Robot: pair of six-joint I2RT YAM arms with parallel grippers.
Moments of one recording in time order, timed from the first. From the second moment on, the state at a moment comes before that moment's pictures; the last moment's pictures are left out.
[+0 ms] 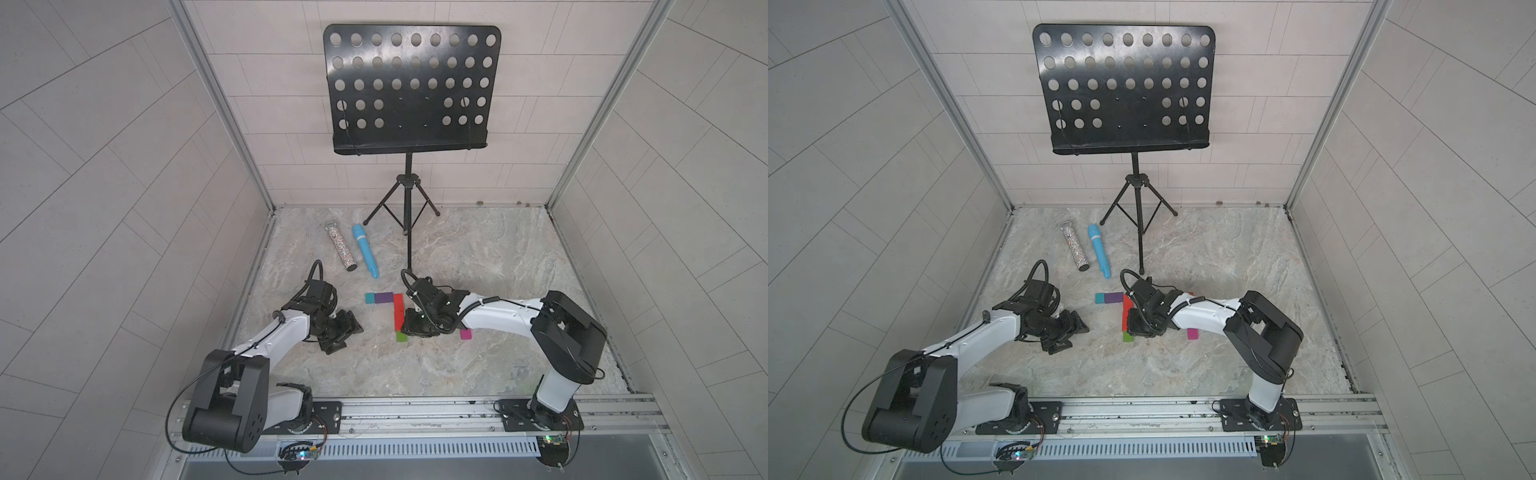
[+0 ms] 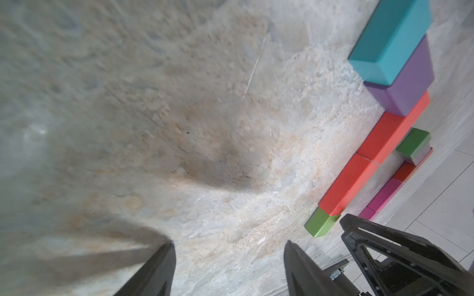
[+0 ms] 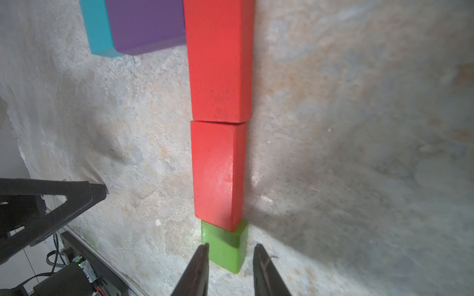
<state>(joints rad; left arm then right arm) -0.17 1.27 0.54 -0.61 0.48 -0.72 0.86 1.73 1.00 -0.34 -0.22 0.93</state>
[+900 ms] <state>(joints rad) -0.17 1.27 0.54 -0.60 0.49 -0.72 0.86 1.77 1.00 -0.29 -0.27 0.95</state>
